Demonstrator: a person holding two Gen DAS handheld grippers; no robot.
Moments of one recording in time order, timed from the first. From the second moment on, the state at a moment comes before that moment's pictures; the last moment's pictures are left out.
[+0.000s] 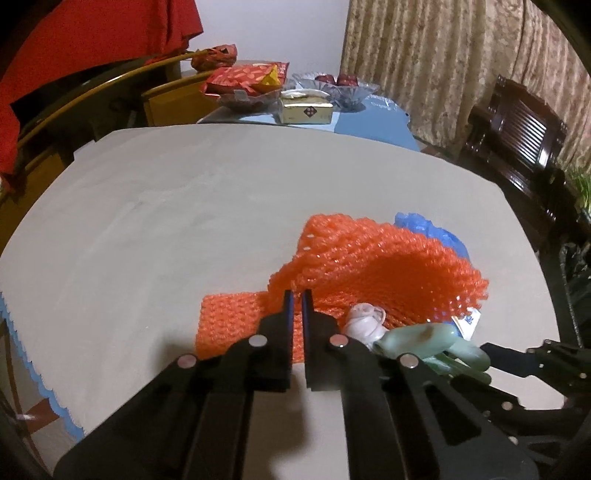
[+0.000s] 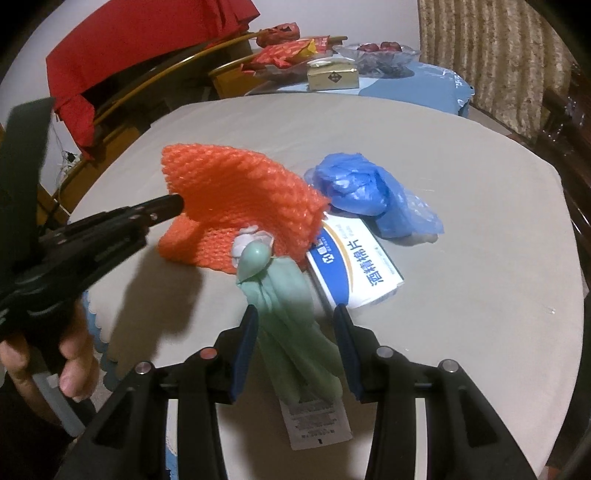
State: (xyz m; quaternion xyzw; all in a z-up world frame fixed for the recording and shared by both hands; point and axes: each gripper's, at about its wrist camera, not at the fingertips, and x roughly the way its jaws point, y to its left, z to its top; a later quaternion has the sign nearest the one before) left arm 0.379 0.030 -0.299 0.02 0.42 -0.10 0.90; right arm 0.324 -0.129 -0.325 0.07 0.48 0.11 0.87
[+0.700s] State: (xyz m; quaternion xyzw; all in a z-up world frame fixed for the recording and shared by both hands) left arm 0.373 0.041 -0.301 0.03 0.42 -0.09 0.90; right arm 0.334 -0.112 -0.339 0.06 0.50 0.13 0.86
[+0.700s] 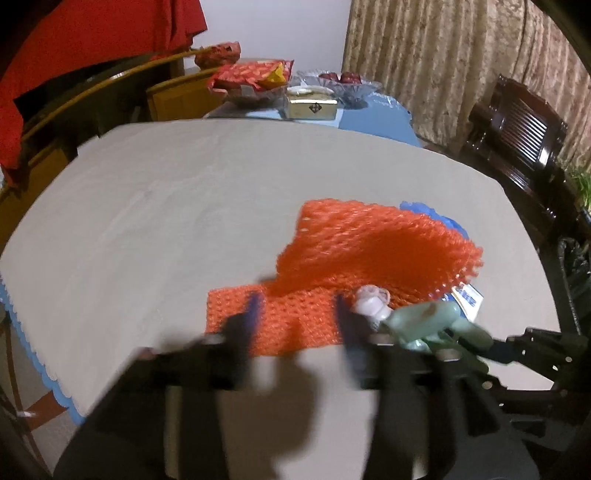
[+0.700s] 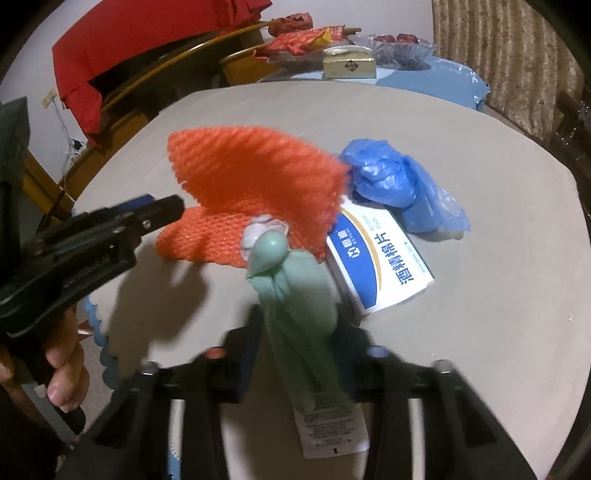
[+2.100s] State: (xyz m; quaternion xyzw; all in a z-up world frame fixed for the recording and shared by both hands) left arm 0.361 0.032 -0.248 0.00 0.40 -0.09 0.91; right arm 0.294 -0.154 -0.270 0.09 0.45 0.12 0.88
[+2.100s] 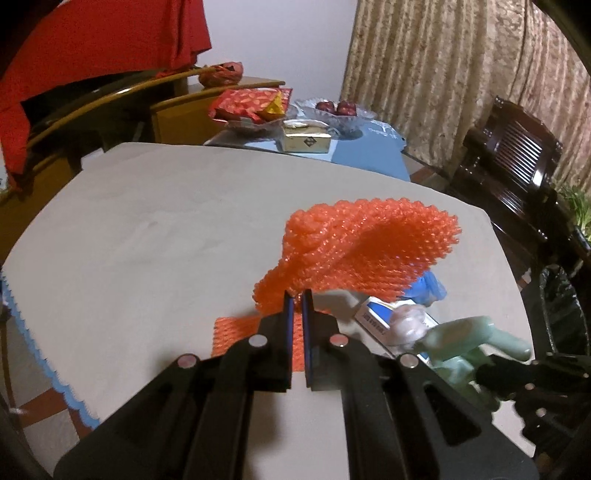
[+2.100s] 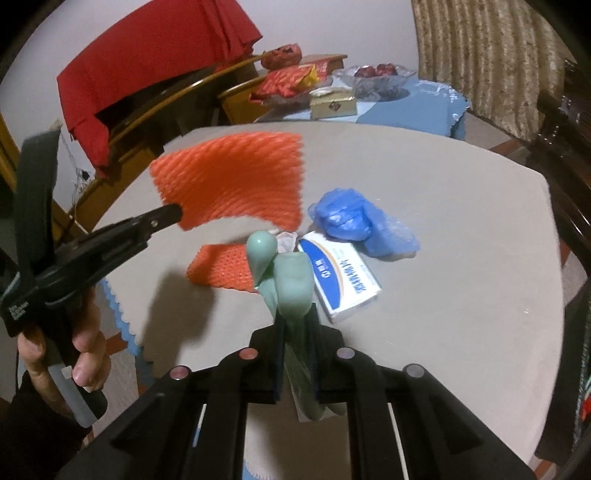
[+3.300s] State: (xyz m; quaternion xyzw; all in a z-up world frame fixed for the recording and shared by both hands) left arm 0.223 -0.132 -0.160 0.04 0.39 -0.13 0.91; right arm 0.163 -0.344 -0.175 0.14 0.34 -0.03 0.93
